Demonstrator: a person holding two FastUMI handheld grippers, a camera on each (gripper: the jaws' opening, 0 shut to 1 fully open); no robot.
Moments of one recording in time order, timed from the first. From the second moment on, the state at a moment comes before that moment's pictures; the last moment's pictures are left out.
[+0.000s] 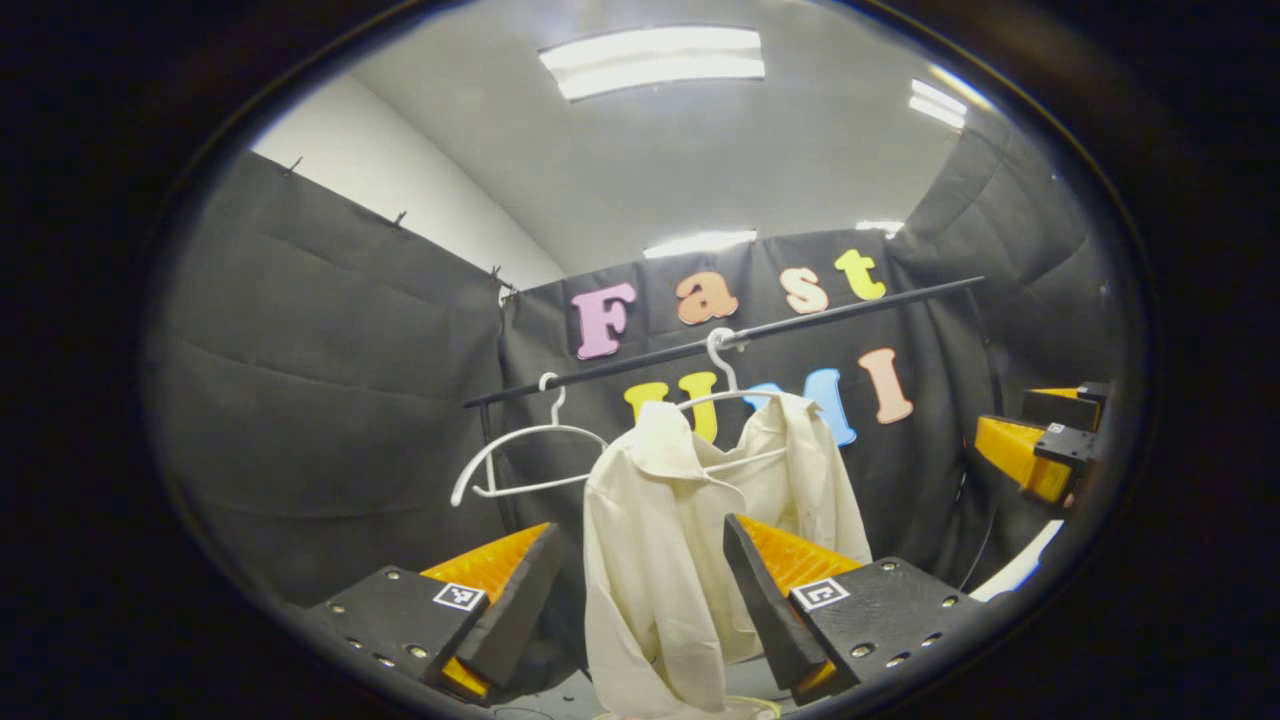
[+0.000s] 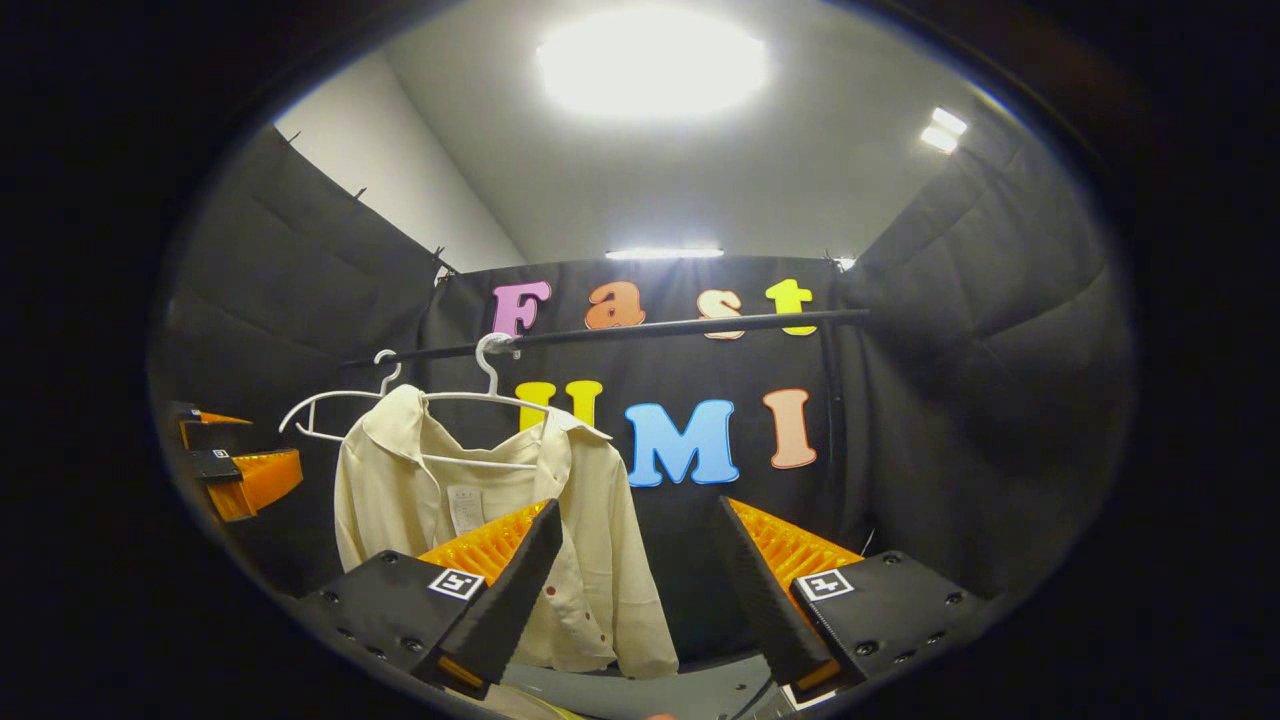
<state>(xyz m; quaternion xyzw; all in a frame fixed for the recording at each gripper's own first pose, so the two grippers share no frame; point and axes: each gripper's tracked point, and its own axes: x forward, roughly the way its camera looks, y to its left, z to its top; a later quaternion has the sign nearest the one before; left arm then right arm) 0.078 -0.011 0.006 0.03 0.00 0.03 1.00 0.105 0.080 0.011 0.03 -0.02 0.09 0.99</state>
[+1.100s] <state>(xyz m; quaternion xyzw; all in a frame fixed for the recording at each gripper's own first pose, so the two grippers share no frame) 0.264 -0.050 -0.058 0.03 0.05 0.12 0.99 0.280 0.200 -0.054 0.07 0.03 0.25 0.97</state>
